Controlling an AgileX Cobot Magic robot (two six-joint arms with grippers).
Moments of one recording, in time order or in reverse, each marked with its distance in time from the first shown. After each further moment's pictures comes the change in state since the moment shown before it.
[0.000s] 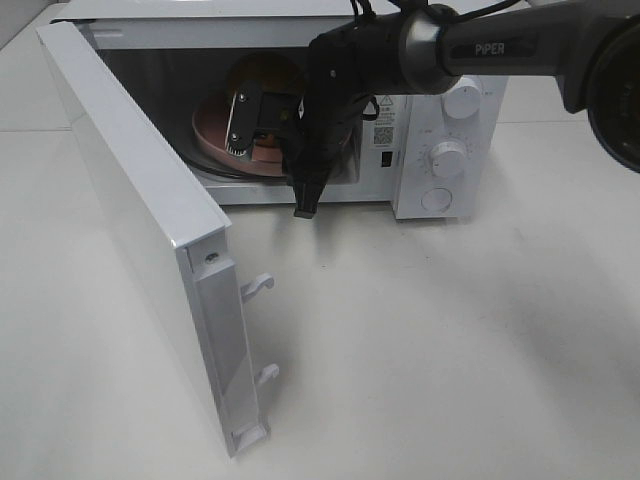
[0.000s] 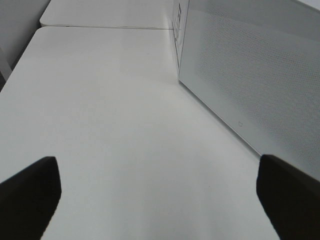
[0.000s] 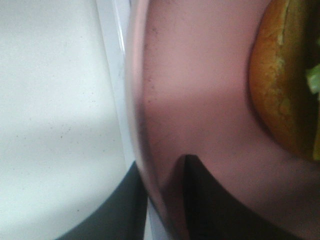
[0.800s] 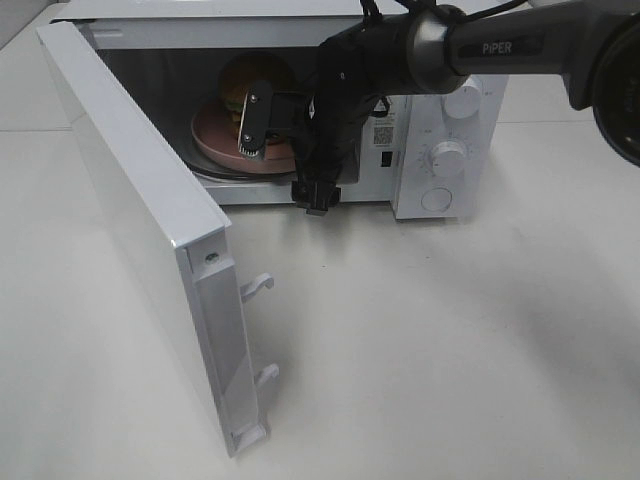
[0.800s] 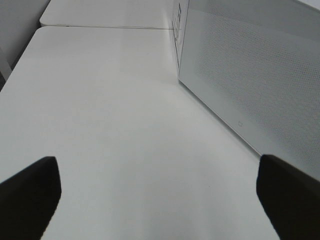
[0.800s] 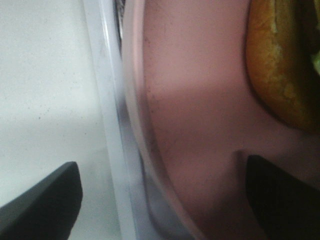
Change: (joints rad) left arm 0.000 0.000 0.000 0.000 0.000 0.000; right arm -0.020 0.001 0.012 -0.052 -0.015 0.019
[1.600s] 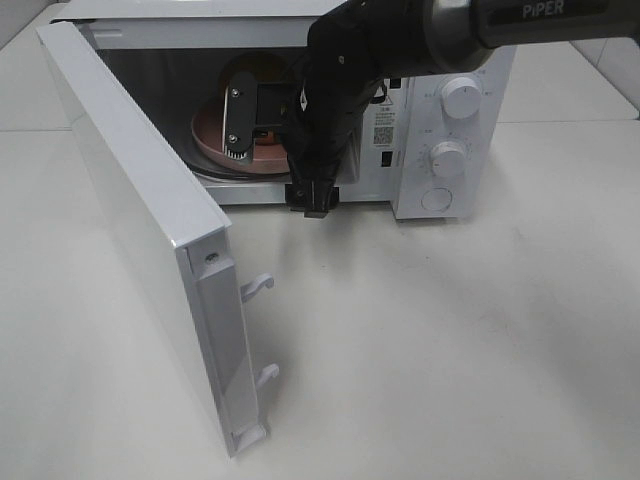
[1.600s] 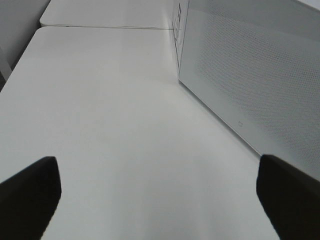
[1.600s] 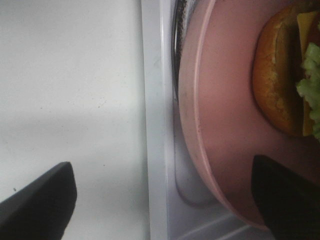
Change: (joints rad) left arm 0.000 0.000 0.000 0.000 0.000 0.000; right arm 0.064 -0.159 0.156 -0.051 0.002 -0.001
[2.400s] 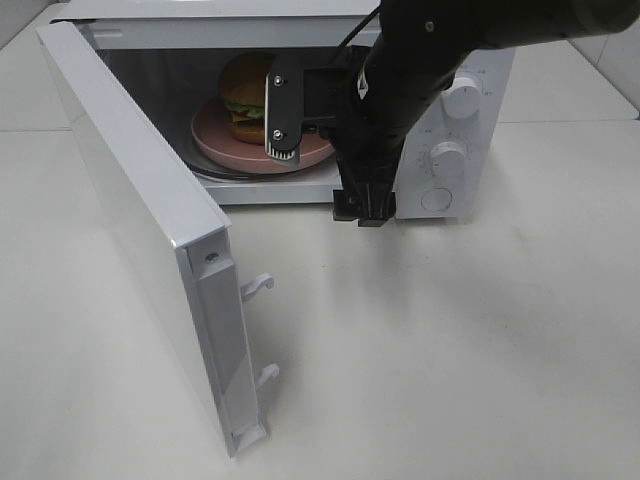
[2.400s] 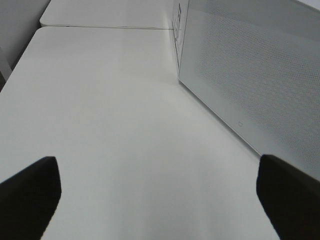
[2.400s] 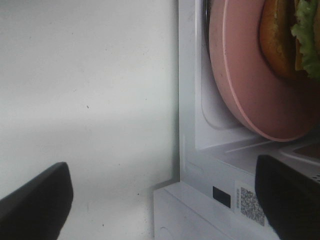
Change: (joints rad) left arm 0.000 0.000 0.000 0.000 0.000 0.000; right arm 0.004 -0.286 0.308 -0.007 0.001 -0.008
